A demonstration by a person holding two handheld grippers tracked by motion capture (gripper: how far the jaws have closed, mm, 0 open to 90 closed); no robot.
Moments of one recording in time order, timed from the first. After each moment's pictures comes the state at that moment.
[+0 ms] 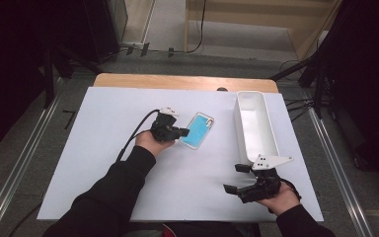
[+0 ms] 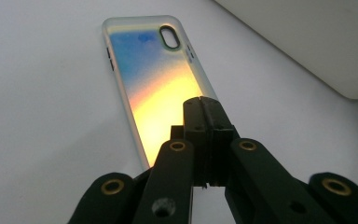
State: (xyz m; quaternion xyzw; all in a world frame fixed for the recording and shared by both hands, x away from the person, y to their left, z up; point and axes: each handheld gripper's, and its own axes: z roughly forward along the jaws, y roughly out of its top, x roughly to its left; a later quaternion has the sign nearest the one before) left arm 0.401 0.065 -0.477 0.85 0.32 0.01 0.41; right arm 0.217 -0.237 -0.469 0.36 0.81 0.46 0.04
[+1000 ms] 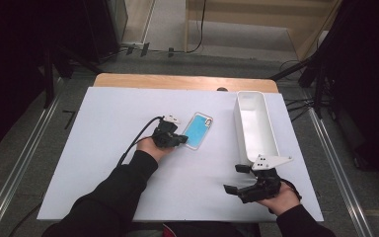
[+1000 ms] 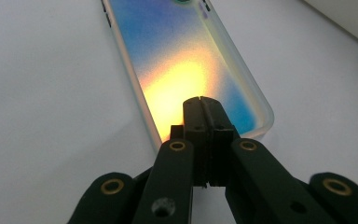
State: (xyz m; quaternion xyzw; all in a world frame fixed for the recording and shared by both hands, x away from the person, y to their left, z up) left arm 0.397 0.064 -0.504 0.87 0.32 0.02 0.37; right arm 0.216 -0.237 -0.469 0.36 0.81 0.45 0.03
